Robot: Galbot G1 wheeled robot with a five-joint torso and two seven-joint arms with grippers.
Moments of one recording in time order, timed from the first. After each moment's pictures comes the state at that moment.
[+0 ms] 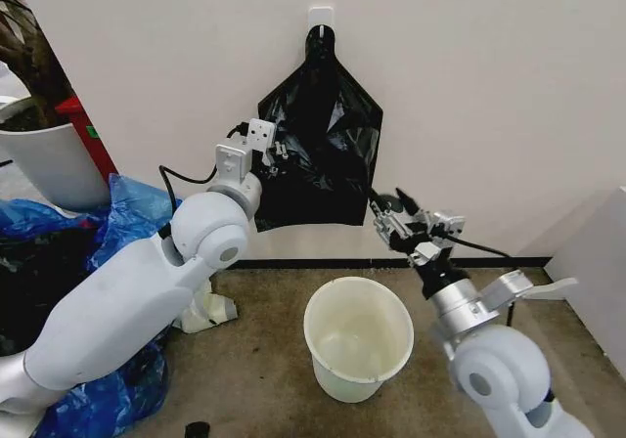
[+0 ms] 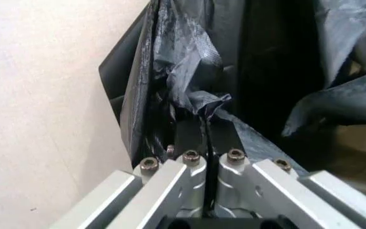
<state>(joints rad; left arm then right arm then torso) 0.40 -0.88 0.17 -2.08 -0.91 0.53 -0.64 -1.21 1.14 0.38 2.35 0.63 -0.21 0.10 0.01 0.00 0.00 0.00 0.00</state>
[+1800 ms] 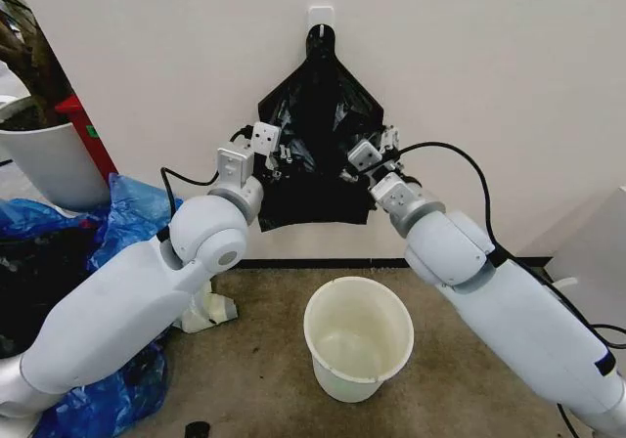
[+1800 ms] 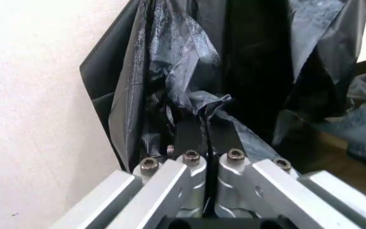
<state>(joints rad) 0.41 -0.89 0.17 -2.07 -0.90 0.53 -0.60 -0.54 0.98 -0.12 2.12 0.01 -0.73 0.06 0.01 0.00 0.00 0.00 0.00</state>
